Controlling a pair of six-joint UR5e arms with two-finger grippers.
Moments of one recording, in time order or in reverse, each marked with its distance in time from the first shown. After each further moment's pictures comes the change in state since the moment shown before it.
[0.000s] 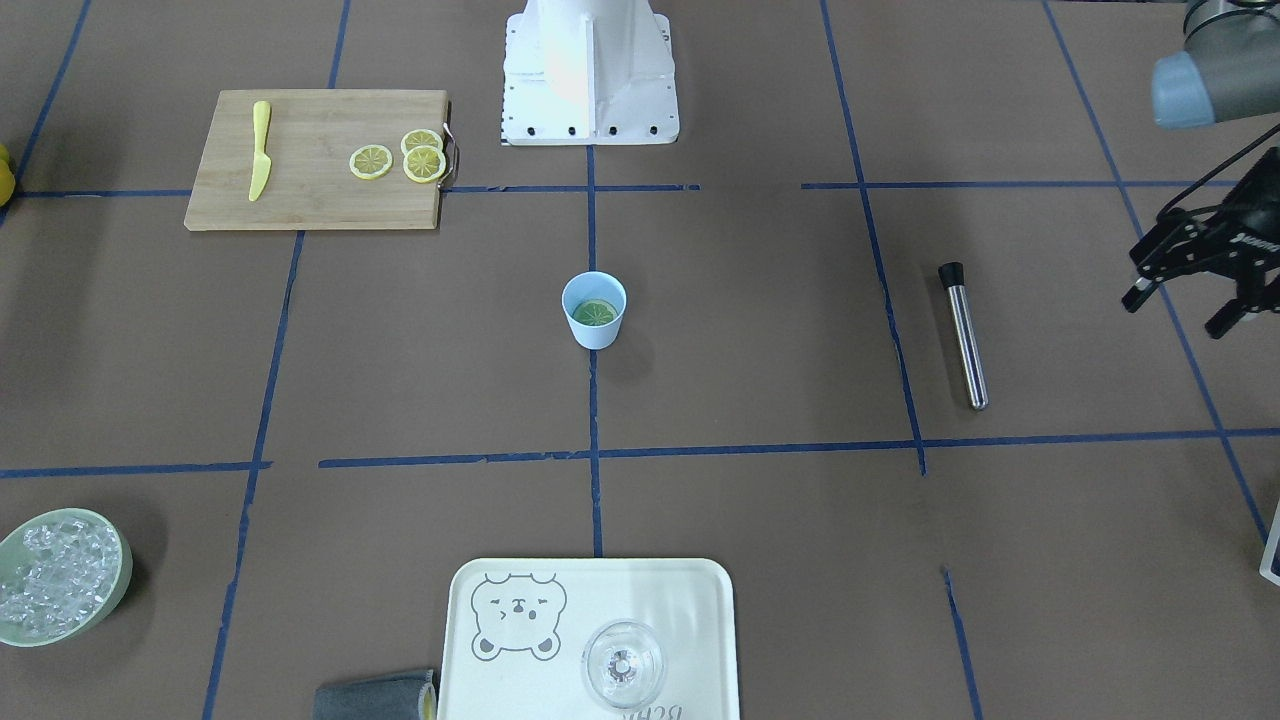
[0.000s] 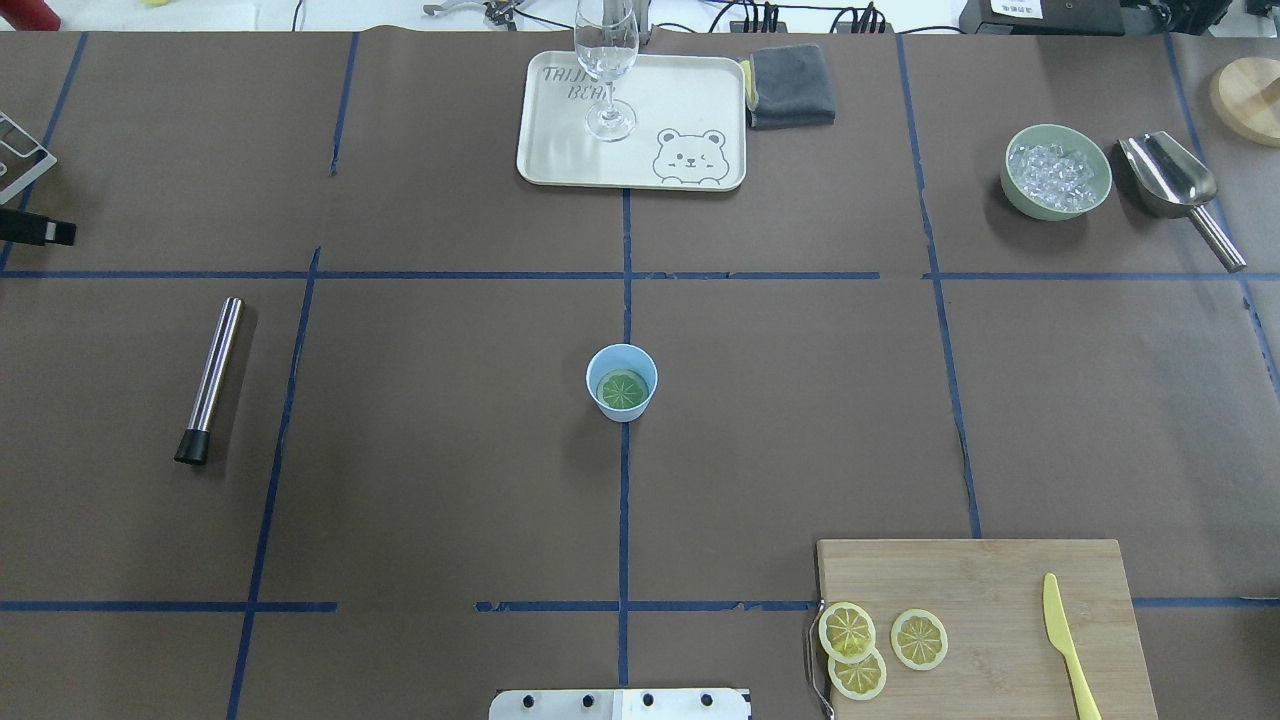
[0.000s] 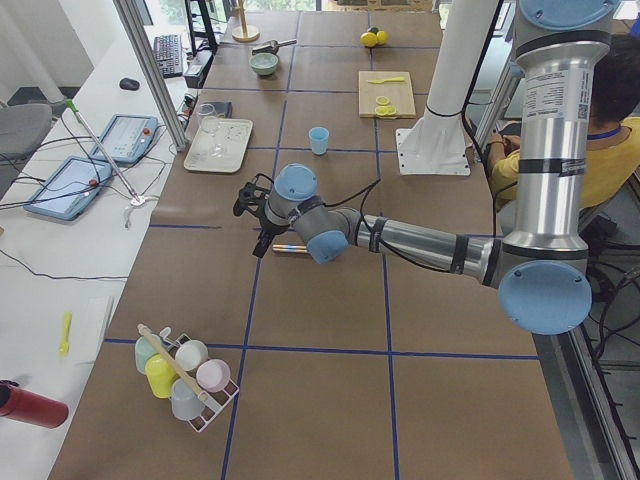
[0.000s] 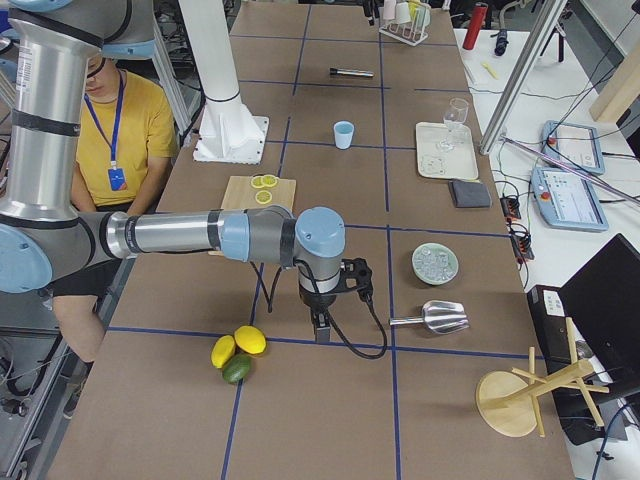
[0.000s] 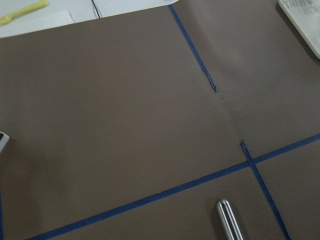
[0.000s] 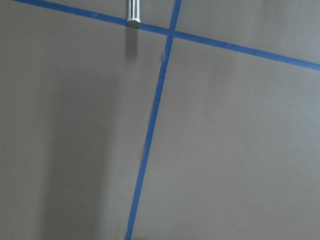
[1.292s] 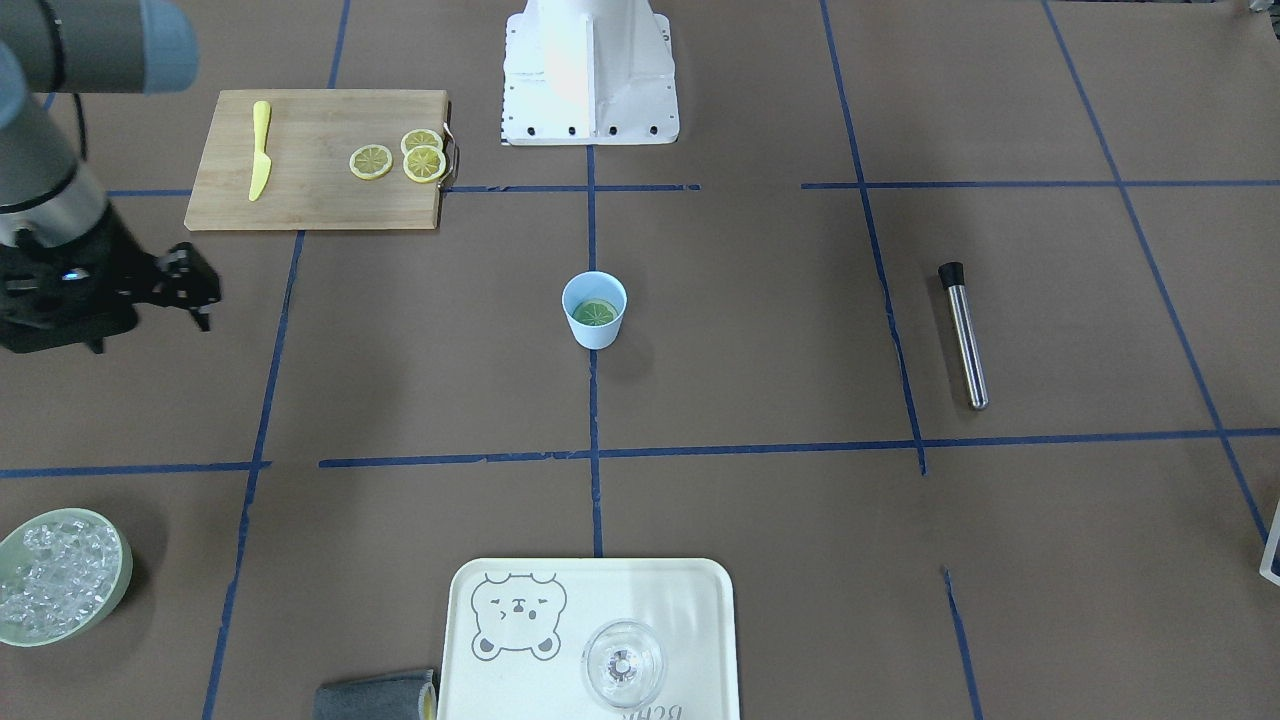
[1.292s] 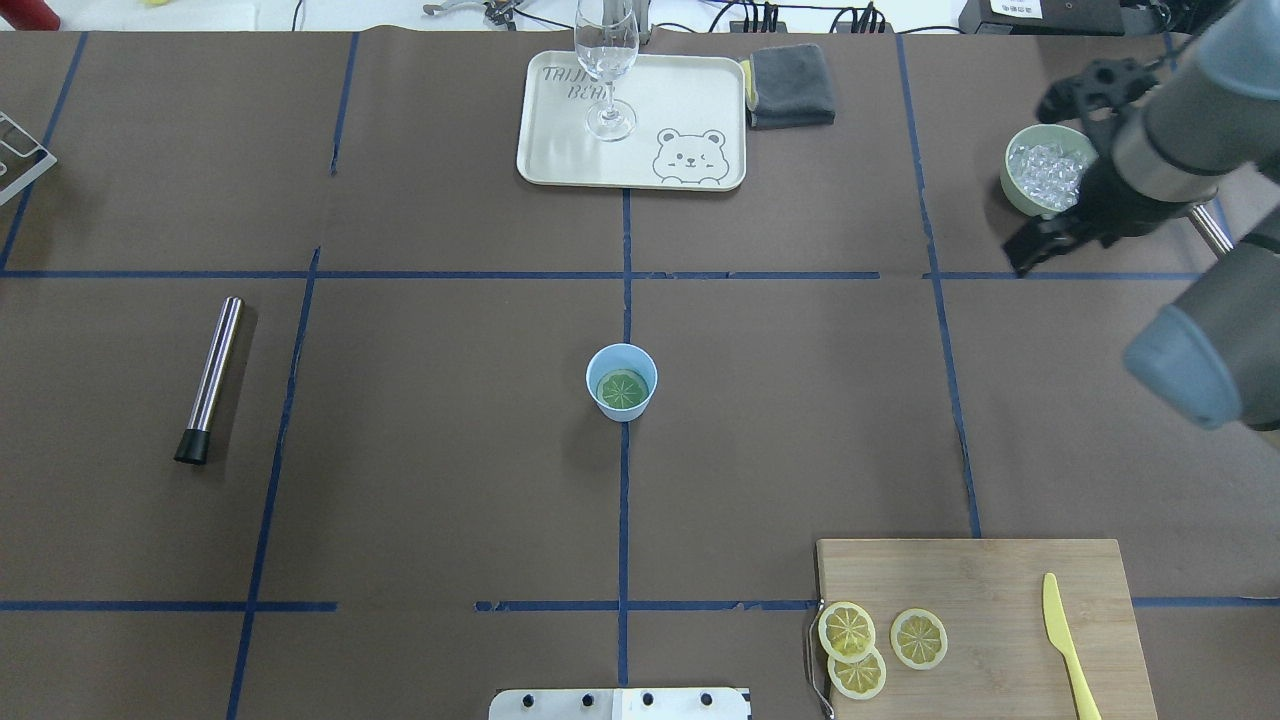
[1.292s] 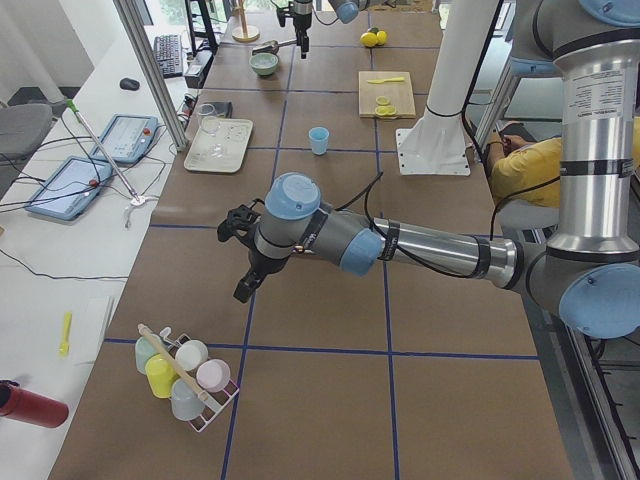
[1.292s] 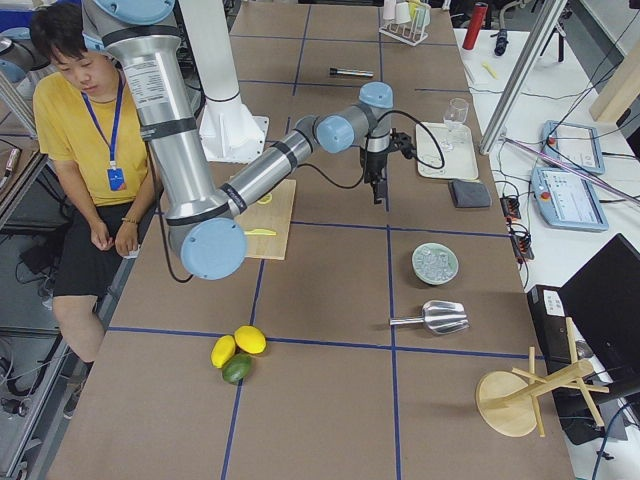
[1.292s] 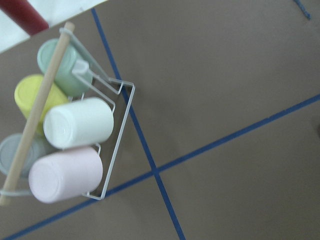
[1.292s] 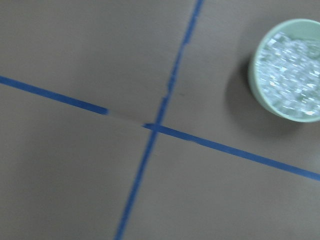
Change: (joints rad) left arm -0.427 0.086 -0.082 0.258 -0.129 0.810; right arm -0.553 0.418 0.048 0.000 -0.203 0.620
